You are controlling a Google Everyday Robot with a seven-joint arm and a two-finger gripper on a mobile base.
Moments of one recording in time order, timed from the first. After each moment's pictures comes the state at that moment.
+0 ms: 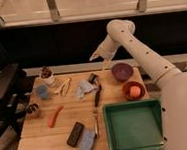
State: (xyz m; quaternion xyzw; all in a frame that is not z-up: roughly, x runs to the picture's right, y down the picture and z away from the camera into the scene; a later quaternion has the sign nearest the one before) arm 0.062 -0.089 0.828 -0.12 -0.29 -0.36 0.88
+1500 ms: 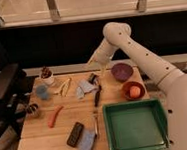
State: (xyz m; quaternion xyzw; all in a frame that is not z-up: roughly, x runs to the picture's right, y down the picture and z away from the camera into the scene) arm 0.034 -0.039 0.790 -0.14 -0.35 -0.44 0.81
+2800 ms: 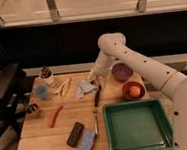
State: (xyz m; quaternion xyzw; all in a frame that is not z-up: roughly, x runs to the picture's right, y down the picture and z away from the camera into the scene) arm 0.032 0.036 0.795 -0.19 -0.36 -0.54 0.74
